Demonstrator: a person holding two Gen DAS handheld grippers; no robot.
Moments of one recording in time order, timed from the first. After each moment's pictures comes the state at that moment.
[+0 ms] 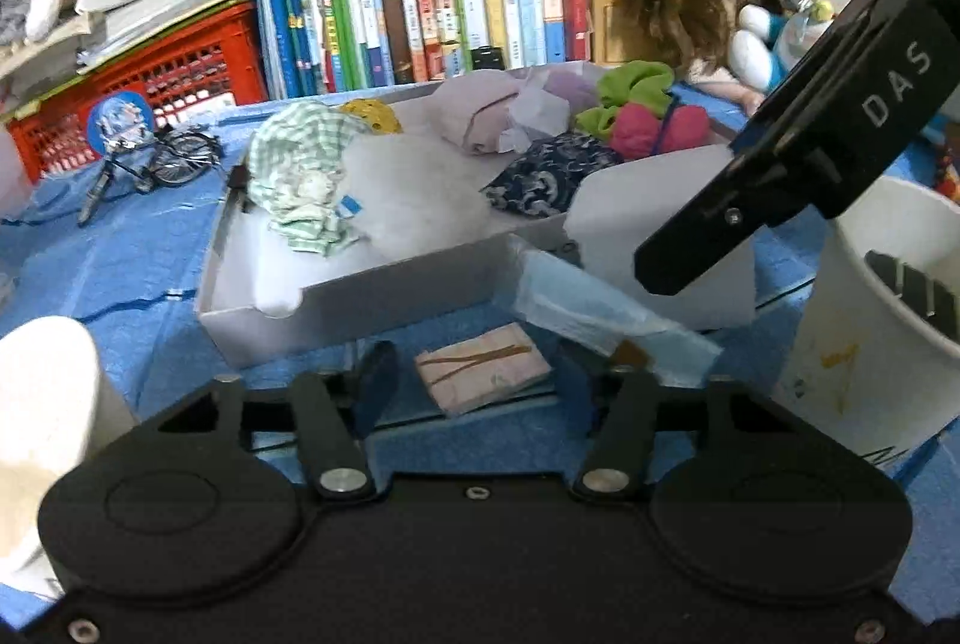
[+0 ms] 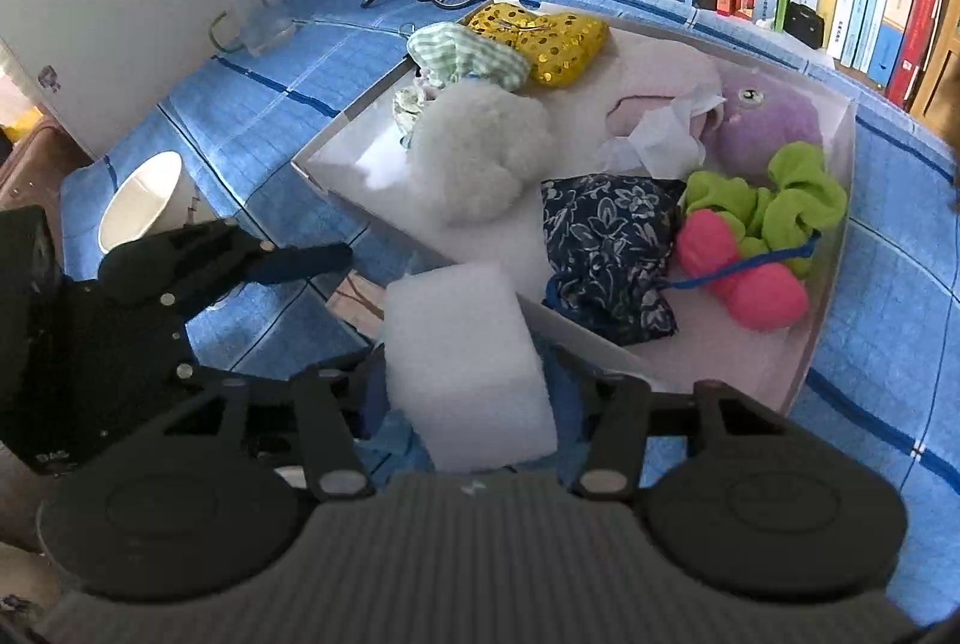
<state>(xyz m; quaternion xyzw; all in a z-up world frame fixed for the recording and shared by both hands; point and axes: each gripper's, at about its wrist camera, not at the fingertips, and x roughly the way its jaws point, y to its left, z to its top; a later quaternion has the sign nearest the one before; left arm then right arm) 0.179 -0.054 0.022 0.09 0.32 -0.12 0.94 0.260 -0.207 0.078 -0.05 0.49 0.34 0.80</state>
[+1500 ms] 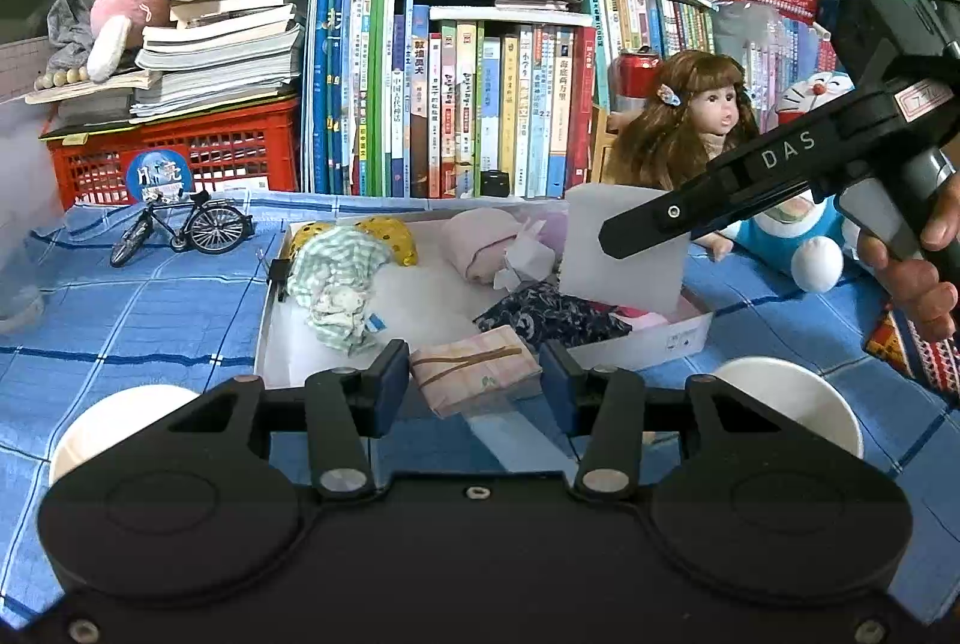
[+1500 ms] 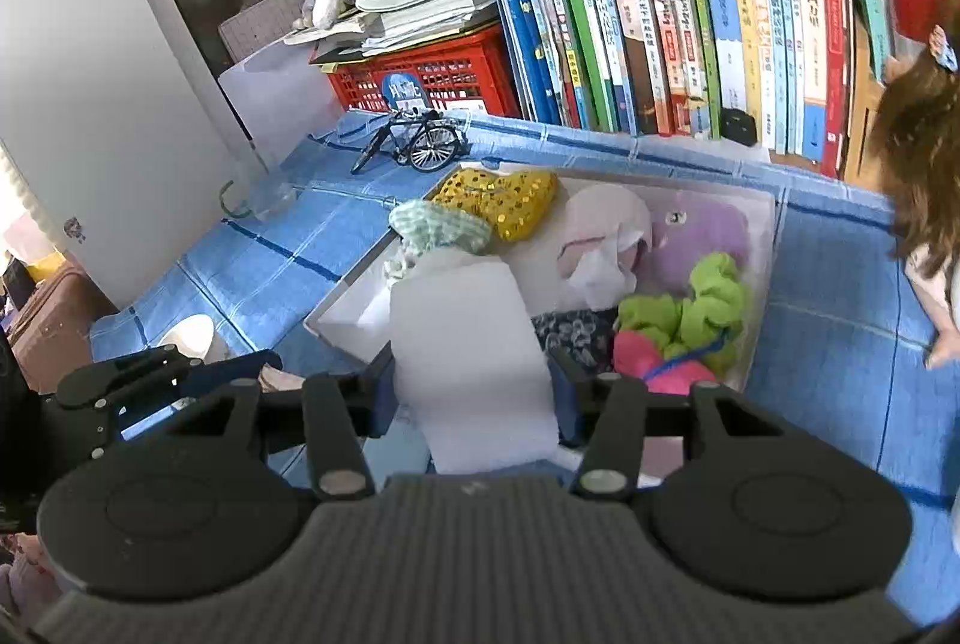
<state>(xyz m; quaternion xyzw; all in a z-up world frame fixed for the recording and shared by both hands) 0.138 -0.044 0.089 0.01 0.24 -0.10 0.97 0.259 -0.252 0.120 0.04 0.38 0.33 0.86</state>
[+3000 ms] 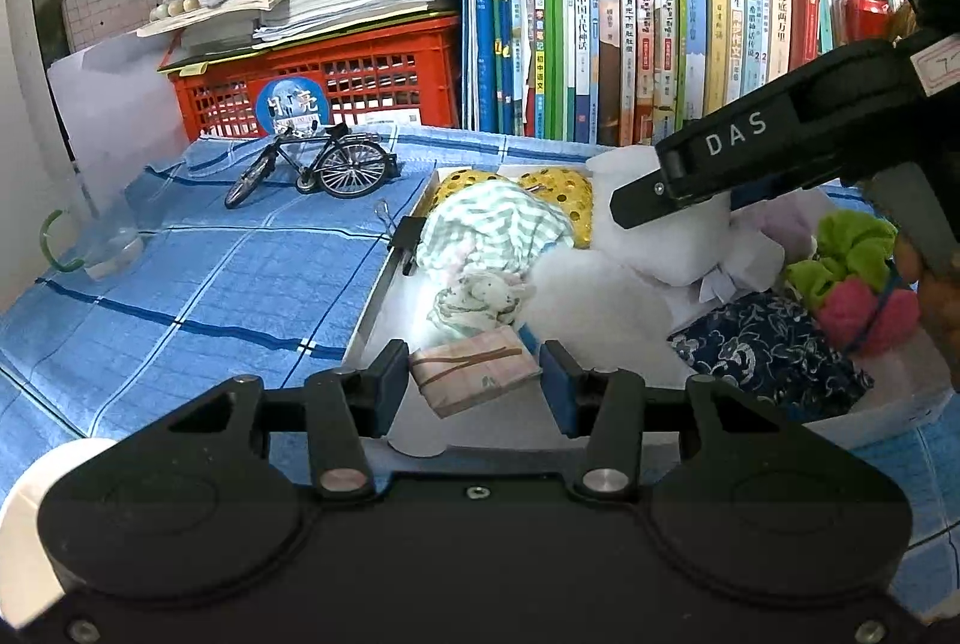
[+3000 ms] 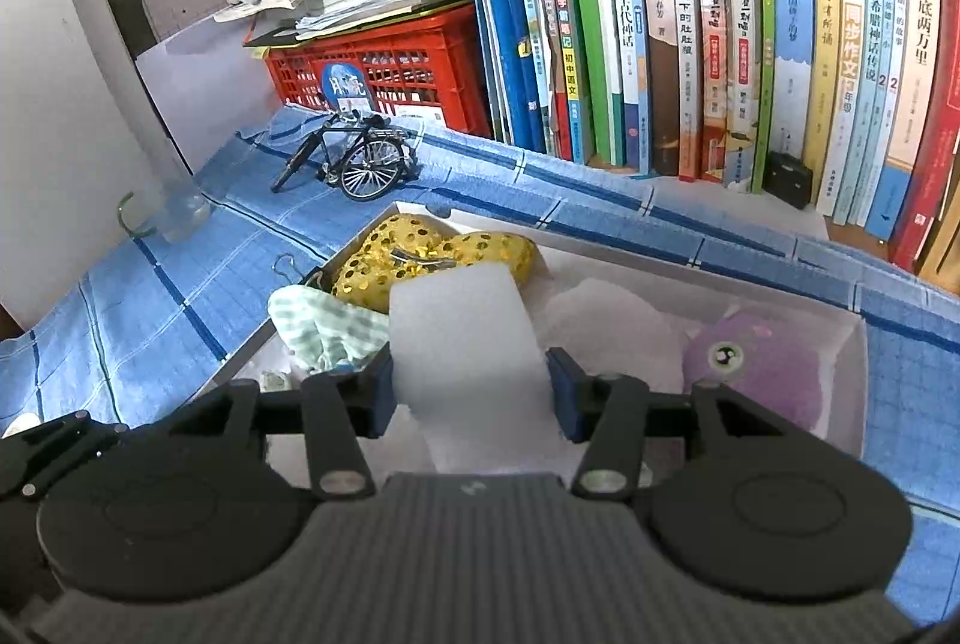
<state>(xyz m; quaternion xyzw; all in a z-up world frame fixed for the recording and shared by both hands) 0.242 -0.045 0.052 0.01 0.30 0.09 0.95 0.373 -0.177 0.074 0.00 0.38 0.31 0.87</state>
